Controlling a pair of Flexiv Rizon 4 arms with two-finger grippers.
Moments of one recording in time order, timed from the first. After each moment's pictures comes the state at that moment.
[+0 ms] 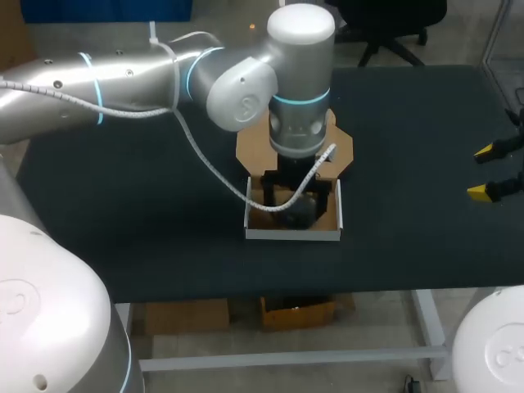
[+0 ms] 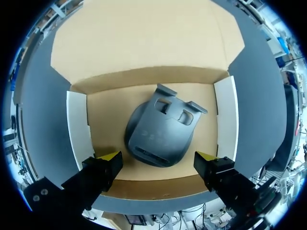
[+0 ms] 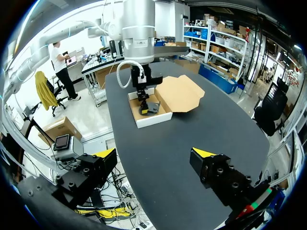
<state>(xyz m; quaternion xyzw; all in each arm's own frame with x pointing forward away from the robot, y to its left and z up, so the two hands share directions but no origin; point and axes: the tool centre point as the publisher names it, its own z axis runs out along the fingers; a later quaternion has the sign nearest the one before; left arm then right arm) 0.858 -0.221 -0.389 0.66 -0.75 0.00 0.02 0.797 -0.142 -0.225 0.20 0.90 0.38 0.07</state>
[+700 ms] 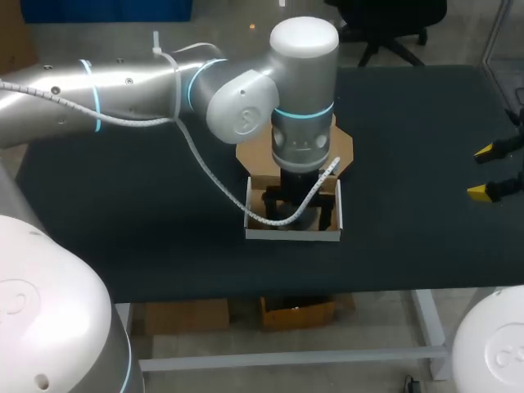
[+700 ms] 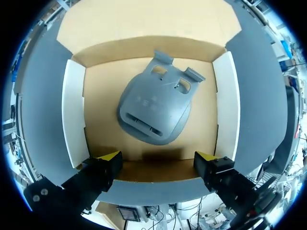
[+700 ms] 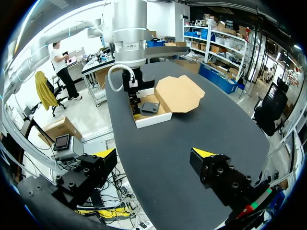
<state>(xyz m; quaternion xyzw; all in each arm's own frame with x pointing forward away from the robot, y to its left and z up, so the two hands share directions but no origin) 0.820 -0.226 -0.395 0.68 -0.73 -0.01 0.03 0.797 -0.142 -0.225 0.20 0.90 0.38 0.07</state>
